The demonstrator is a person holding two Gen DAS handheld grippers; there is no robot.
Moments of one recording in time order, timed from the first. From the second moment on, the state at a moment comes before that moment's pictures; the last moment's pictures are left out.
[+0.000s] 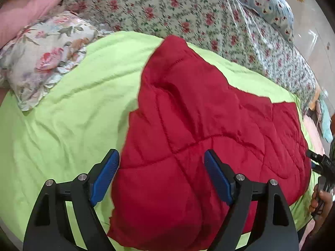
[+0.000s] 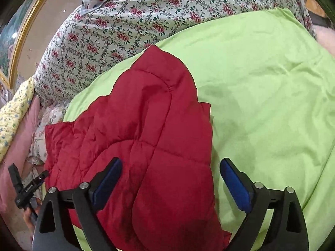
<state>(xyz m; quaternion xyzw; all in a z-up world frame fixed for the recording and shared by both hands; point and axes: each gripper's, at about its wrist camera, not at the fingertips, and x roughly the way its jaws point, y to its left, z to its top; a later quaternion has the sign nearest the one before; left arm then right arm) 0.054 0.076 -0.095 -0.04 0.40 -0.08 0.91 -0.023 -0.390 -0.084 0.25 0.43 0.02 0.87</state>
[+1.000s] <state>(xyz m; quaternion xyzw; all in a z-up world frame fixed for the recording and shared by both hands) 0.072 0.041 -0.056 -0.04 0.36 -0.16 0.92 -0.009 -0.350 -0.055 0.13 0.38 0.03 0.92</state>
